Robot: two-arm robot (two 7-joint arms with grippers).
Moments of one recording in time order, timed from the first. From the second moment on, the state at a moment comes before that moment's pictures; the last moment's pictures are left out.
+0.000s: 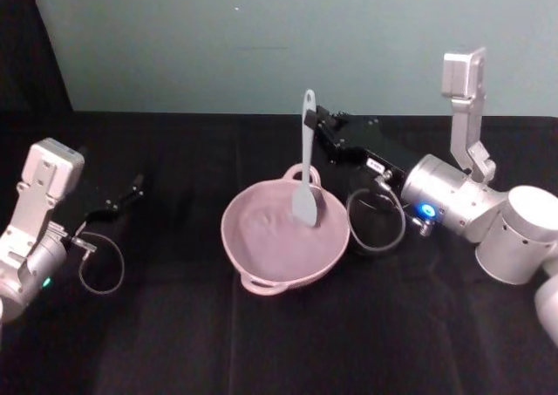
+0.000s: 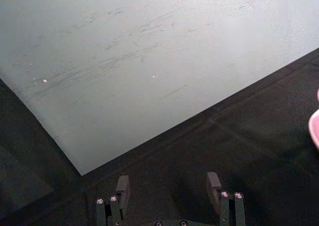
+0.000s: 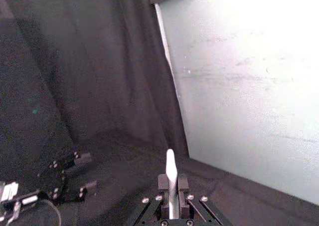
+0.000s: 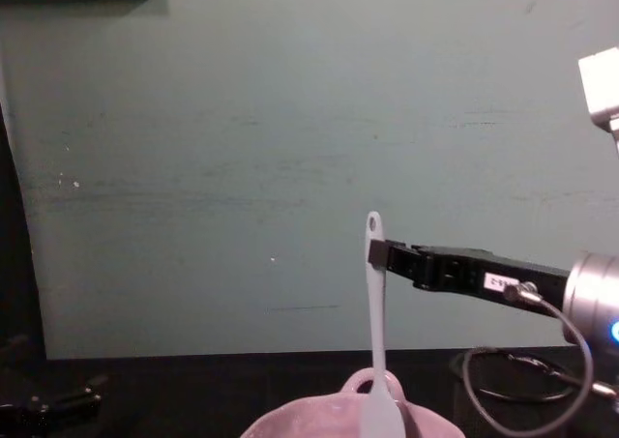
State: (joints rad) left arm -0.20 0.60 0.45 -1.41 -0.25 -0.12 0.03; right arm 0.46 0.33 -0.45 -1.26 0.61 0.02 0.53
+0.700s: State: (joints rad) left arm -0.20 0.60 0.45 -1.41 -0.25 -0.12 0.03; right arm 0.39 0.34 -0.52 -1.40 0.62 0.03 0.56
